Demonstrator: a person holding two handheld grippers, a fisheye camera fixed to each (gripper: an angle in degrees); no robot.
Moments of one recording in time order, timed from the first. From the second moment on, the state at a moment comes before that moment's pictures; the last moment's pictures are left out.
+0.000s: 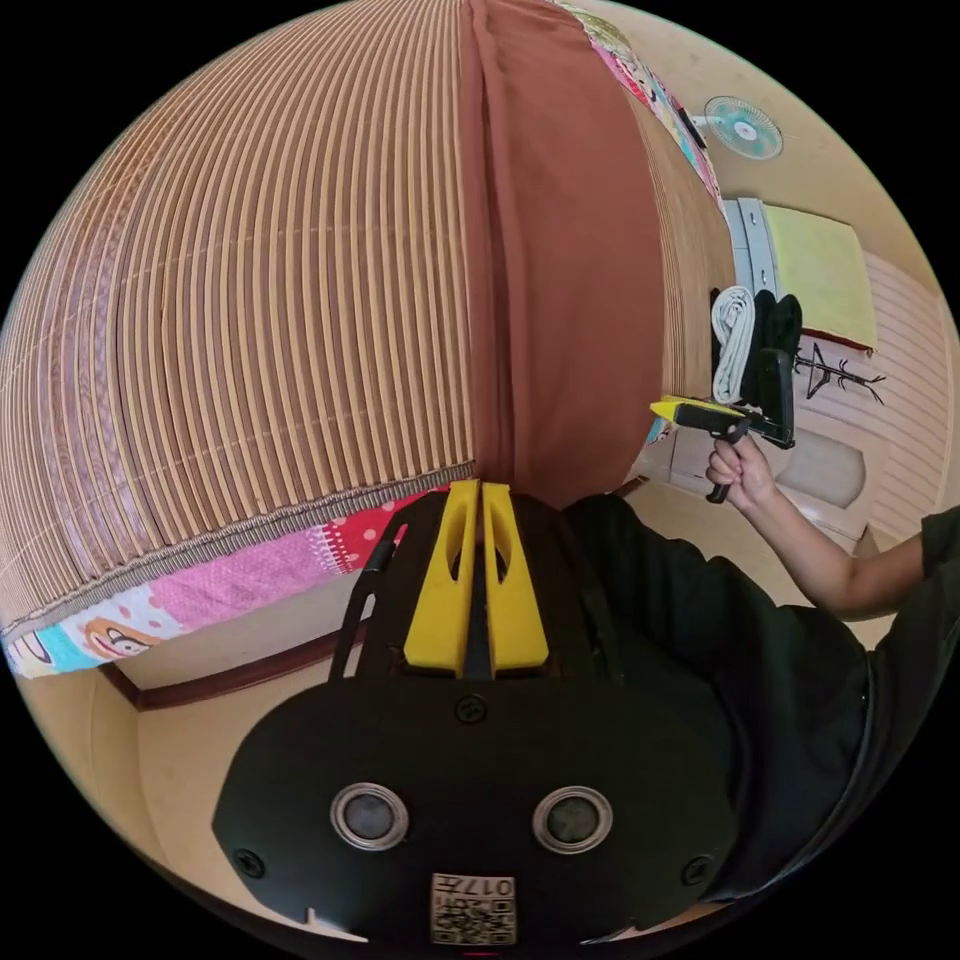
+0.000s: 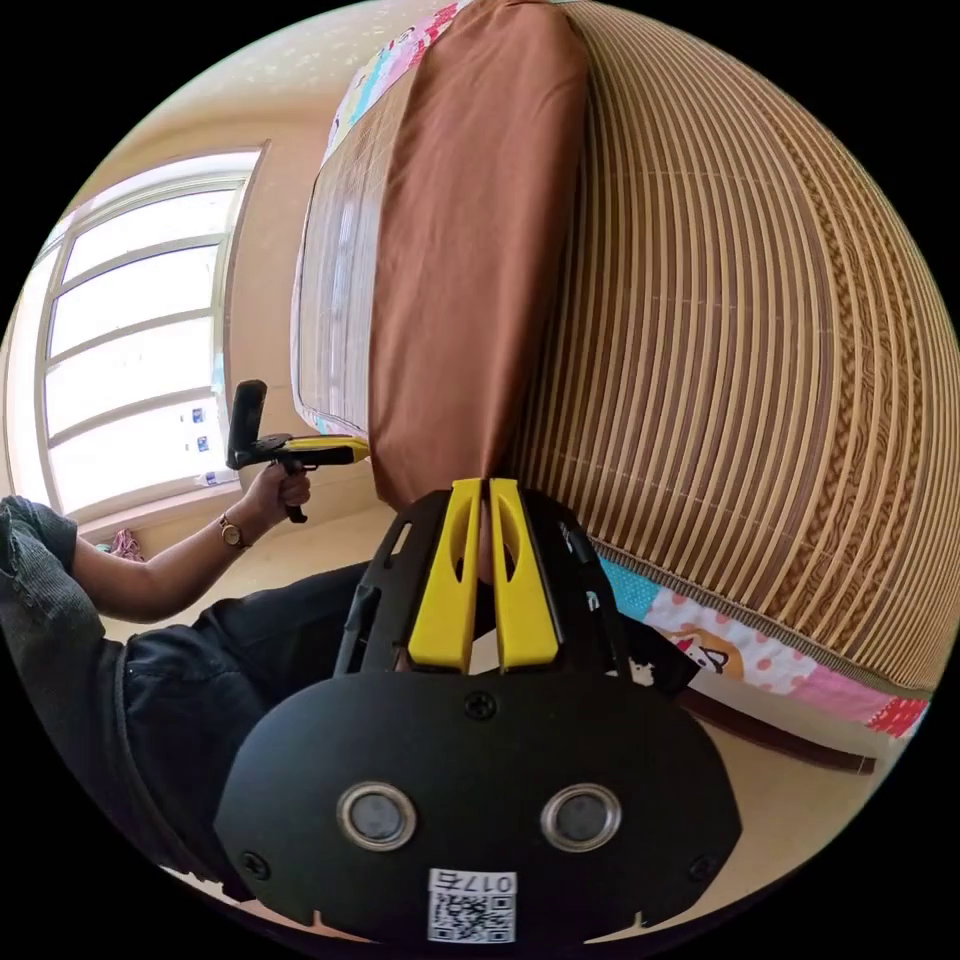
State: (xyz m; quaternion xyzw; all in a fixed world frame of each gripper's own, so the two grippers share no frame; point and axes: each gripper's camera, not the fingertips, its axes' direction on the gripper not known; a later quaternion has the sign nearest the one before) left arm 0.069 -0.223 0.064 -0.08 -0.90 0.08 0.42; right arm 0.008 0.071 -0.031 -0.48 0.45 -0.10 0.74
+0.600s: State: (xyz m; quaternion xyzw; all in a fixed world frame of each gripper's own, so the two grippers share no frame) left arm 0.032 -0.234 0.135 -0.17 -0.92 0.15 0.33; right arm -0.021 0.051 -0.054 -0.43 0.37 -0.03 0.82
